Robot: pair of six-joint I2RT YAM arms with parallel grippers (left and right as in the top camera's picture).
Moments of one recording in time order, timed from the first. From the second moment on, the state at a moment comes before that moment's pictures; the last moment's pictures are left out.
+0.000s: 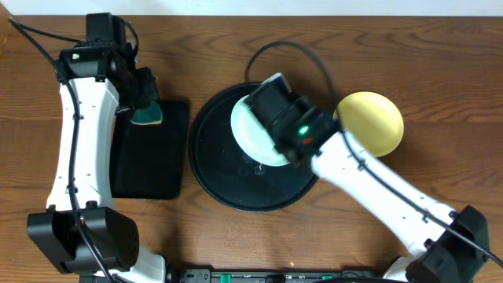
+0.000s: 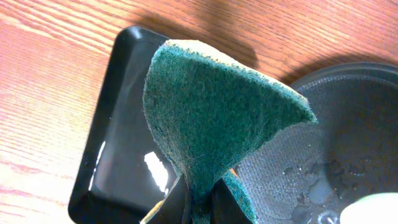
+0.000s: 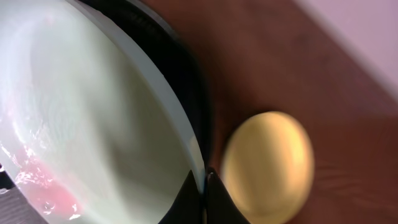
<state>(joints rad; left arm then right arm) 0.09 1.71 1.69 -1.23 0.00 -0.22 0.82 1.69 1.48 -0.90 0.63 0.12</state>
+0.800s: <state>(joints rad) 0.09 1.71 1.69 -1.24 0.01 -0.22 1.01 1.69 1.48 -0.70 1.32 0.07</state>
